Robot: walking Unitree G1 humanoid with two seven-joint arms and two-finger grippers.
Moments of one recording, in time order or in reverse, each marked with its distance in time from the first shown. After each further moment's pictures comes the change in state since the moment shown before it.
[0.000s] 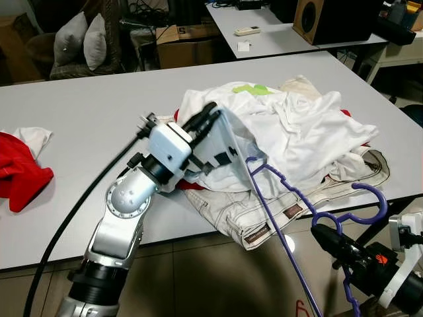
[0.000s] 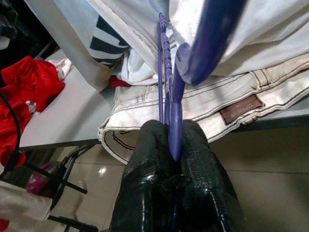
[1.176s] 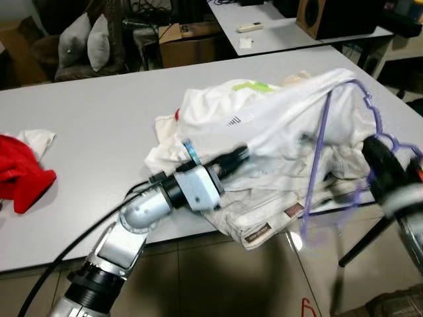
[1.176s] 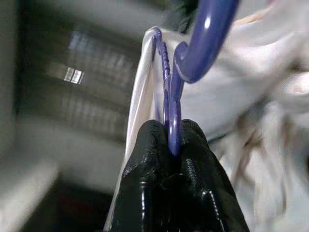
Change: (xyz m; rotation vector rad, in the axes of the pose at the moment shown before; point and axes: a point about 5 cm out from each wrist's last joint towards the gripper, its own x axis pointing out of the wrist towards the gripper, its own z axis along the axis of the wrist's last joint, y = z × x) left arm -0.011 -0.049 -0.016 0.172 0.017 -0.411; right arm 0.050 -0.032 0.095 0.733 -0.682 -0.139
